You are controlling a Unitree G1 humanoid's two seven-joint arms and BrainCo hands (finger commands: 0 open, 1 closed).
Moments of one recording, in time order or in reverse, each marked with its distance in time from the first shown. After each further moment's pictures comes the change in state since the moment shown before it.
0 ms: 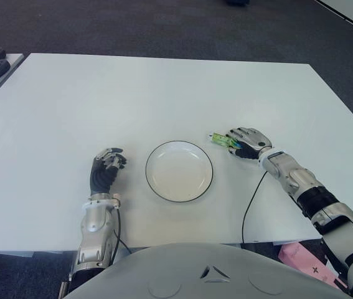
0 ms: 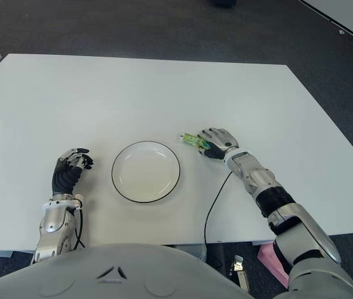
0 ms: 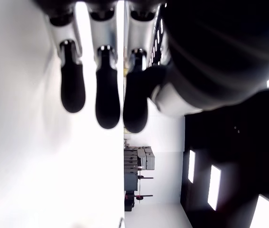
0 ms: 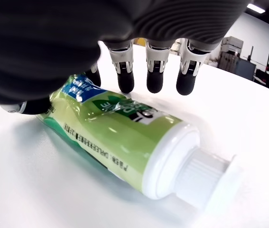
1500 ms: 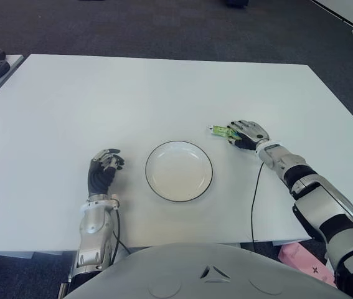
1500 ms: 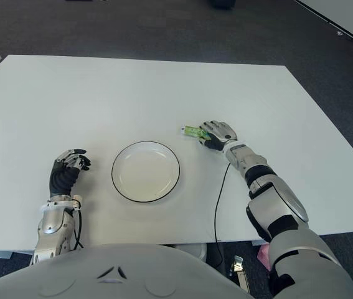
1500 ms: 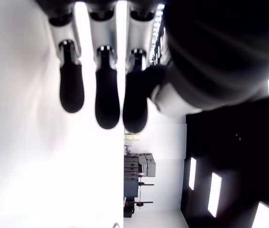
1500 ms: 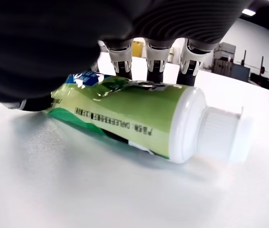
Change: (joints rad) left arm 0.025 -0.016 0.003 -0.062 0.000 0.050 0.018; right arm -0.266 0.169 0.089 0.610 0.005 -0.137 -0.278
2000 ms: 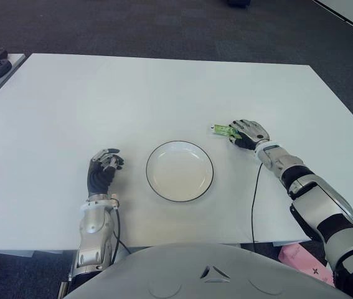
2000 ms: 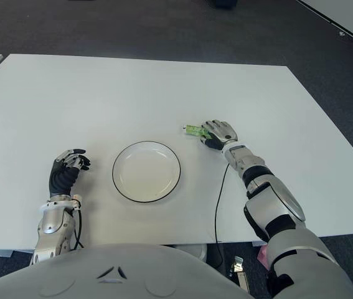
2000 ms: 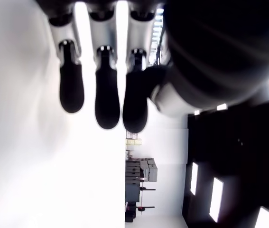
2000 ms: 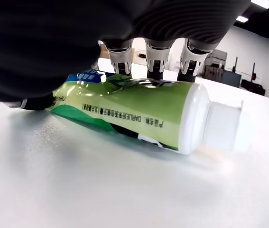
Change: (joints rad) left arm 0.001 -0.009 0.009 -0.009 0.001 0.021 0.017; right arm 0.004 0.028 -0.002 0.014 0.035 0.059 -0.028
